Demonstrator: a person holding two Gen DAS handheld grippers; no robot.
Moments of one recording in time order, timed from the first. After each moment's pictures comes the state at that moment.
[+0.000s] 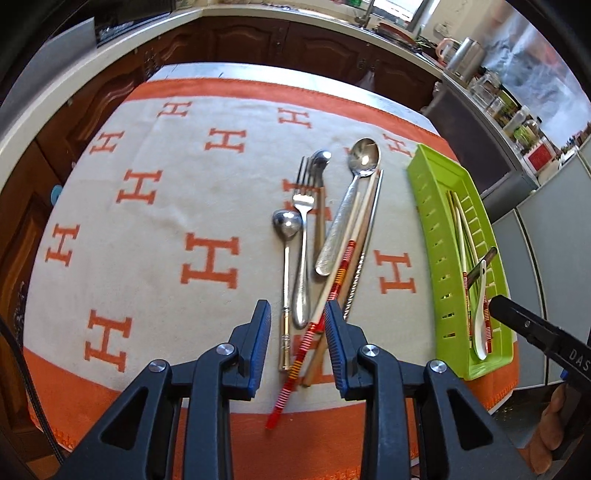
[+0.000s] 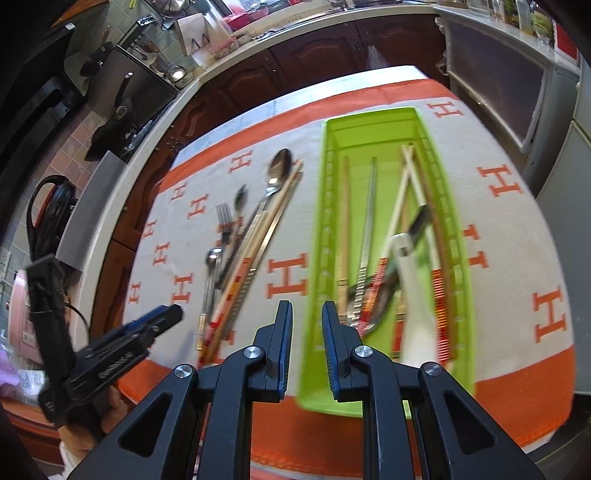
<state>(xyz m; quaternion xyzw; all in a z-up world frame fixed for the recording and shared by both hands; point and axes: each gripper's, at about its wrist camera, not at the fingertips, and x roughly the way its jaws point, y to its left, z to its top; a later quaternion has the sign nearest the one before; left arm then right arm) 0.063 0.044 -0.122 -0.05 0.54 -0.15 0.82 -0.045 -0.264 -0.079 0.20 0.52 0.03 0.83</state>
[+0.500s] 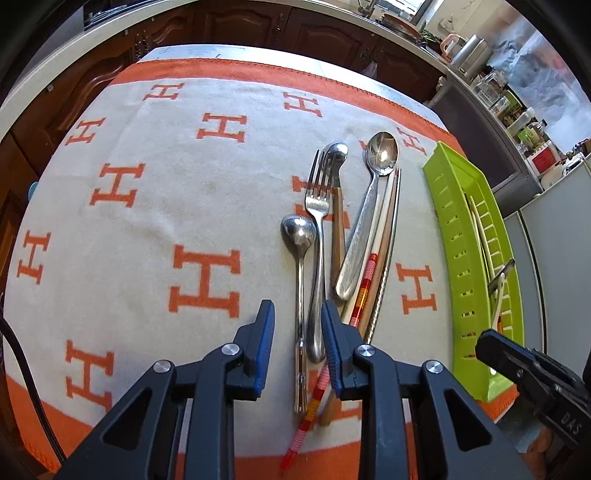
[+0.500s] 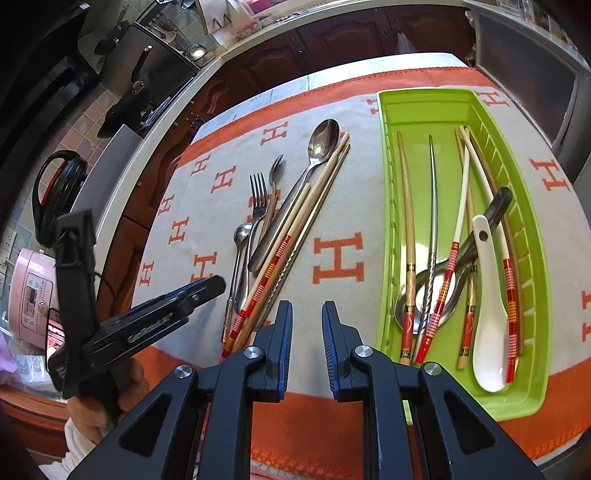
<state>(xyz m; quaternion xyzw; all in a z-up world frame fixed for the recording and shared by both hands) 0.102 0.039 -0.152 -0.05 0.56 -0.16 0.81 -0.025 -0.220 -0.101 0.18 0.53 0.06 0.82</state>
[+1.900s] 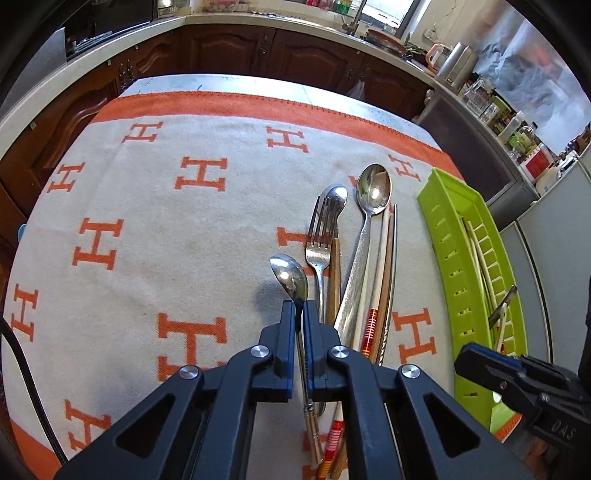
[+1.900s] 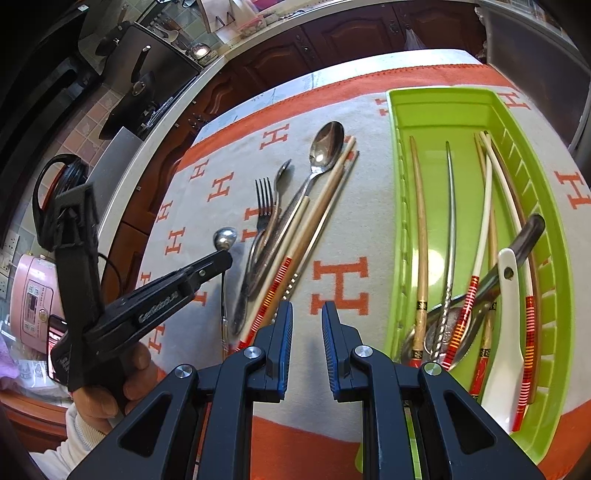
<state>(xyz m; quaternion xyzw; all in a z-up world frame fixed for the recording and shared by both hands) 0.124 0.027 -0.146 -0.04 0.51 -0.18 0.84 0.021 -0.221 -0.126 0.19 0.53 0.08 0.82</state>
